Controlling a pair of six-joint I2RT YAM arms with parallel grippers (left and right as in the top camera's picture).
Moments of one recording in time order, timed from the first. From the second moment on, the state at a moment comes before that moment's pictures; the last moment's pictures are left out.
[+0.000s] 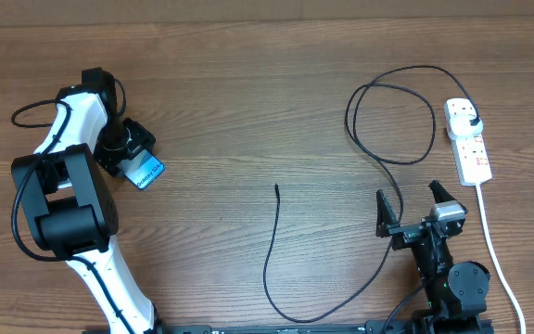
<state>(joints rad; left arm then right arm) 0.21 2.17 1.58 -1.01 0.01 -0.63 0.09 0.01 0.02 -0.03 -0.10 0.02</state>
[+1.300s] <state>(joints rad) 0.21 2.17 1.59 -1.07 0.03 -0.63 0.09 0.01 0.02 -0.03 -0.10 0.02</state>
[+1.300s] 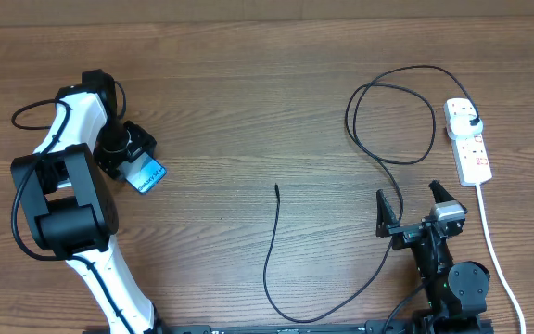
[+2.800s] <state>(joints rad) 0.21 2.18 1.74 -1.23 0.97 -0.63 0.09 0.01 0.02 -0.03 -0.10 0.02</state>
